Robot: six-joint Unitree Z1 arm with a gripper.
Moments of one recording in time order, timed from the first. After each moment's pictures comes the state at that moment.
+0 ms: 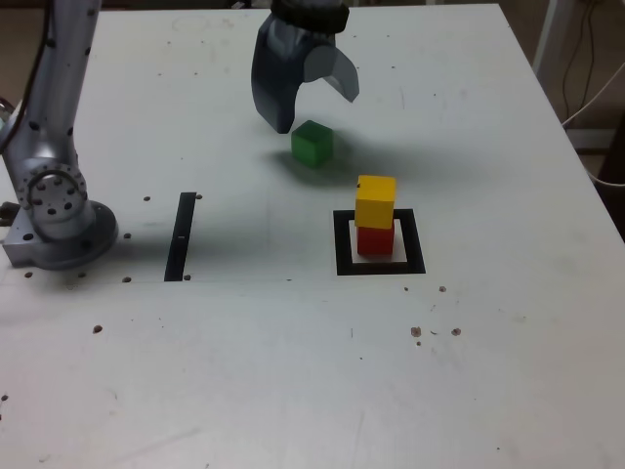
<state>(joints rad) 0.51 2.04 -1.56 1.37 0.04 -0.04</state>
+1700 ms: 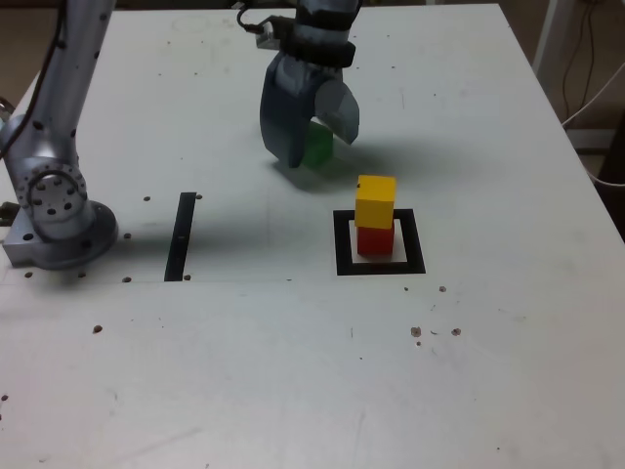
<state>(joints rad) 0.50 2.11 -1.48 1.27 -0.07 -0.07</state>
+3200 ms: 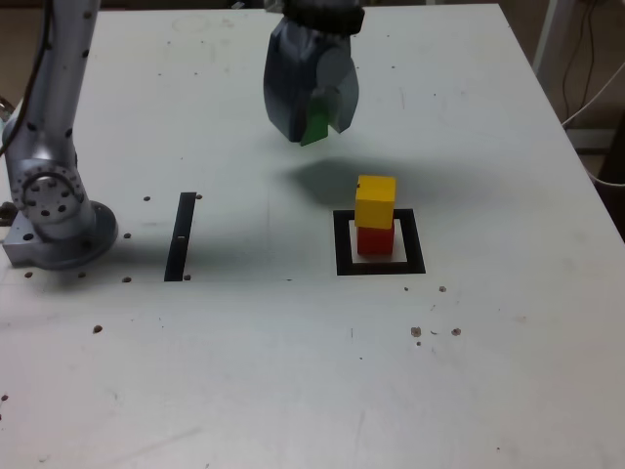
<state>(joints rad) 0.40 2.02 -1.60 1.43 -0.03 -0.05</state>
